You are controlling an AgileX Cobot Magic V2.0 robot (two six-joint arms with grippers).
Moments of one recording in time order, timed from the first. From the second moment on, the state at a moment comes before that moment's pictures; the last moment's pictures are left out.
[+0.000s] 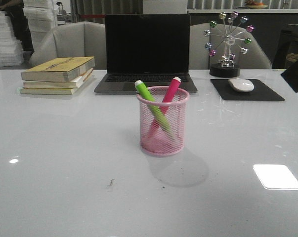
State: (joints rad) left arm -0.09 0.00 0.01 -0.04 0.04 0.03; right arm 0.56 0.94 -0.74 0.07 0.69 -0.05
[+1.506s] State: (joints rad) left arm -0.09 0.00 0.01 -0.04 0.04 0.03; right arm -0.04 -0.01 0.03 0.05 0.08 -0.03
